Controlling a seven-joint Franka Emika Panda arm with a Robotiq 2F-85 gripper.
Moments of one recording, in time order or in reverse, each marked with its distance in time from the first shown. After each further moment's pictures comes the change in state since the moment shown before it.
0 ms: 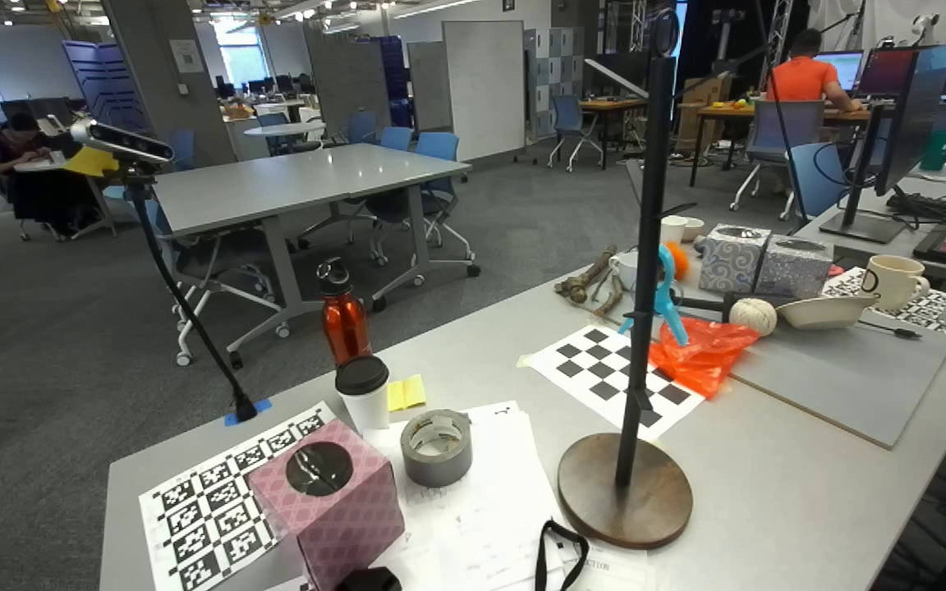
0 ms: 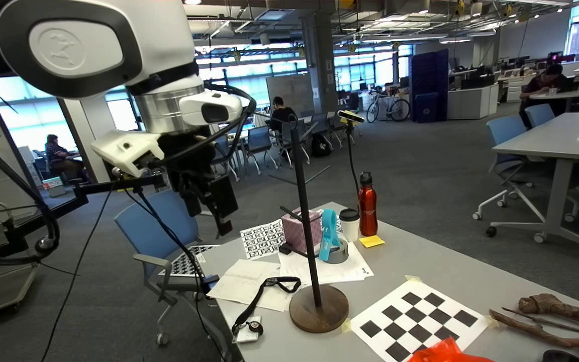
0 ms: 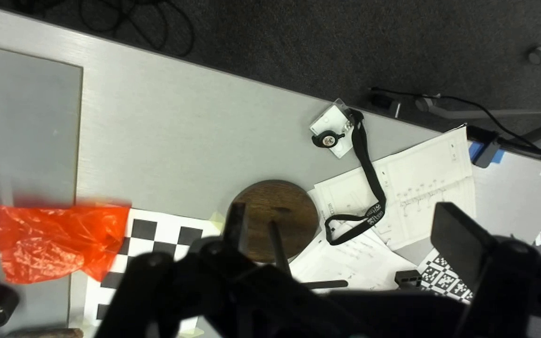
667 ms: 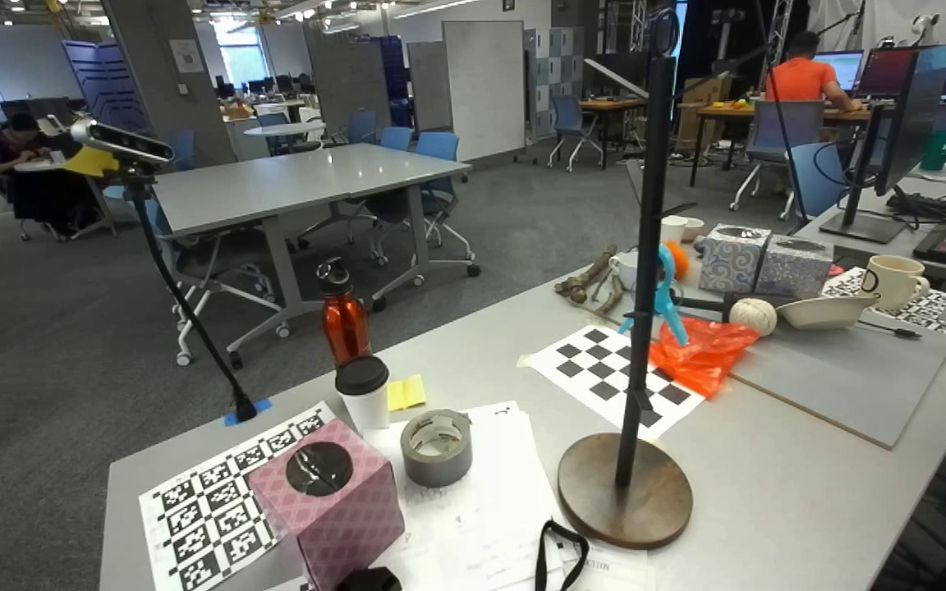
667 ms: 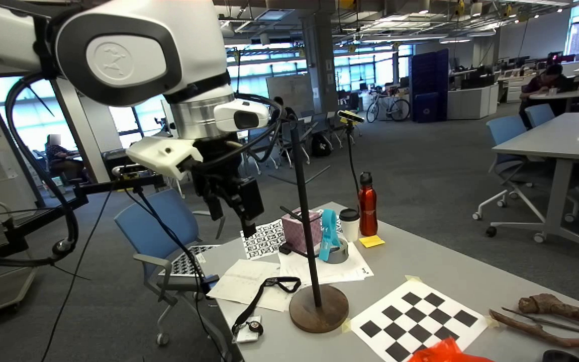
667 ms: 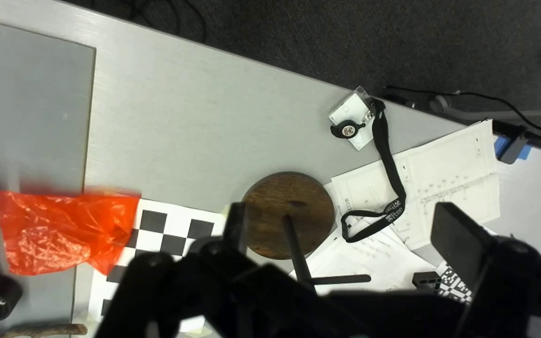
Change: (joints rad) arm -0.004 0.128 -0.004 0.066 -0.012 0.046 -0.027
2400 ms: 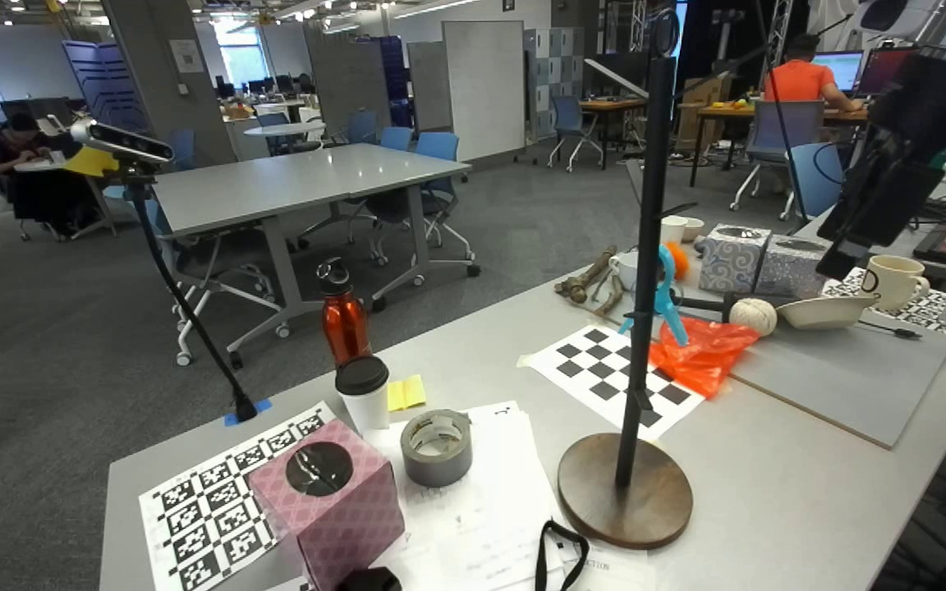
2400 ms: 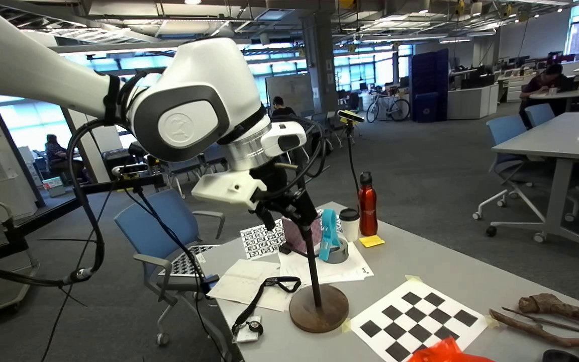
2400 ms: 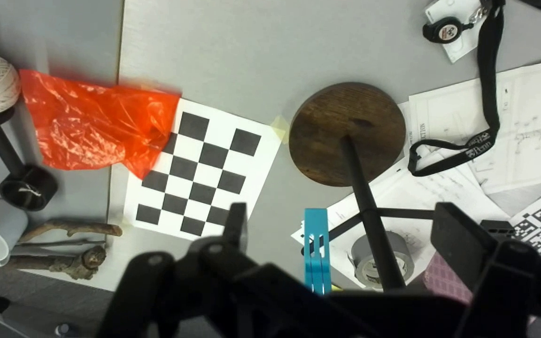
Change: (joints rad) arm 0.000 0.197 0.009 -0.021 -0.038 0.443 -0.056
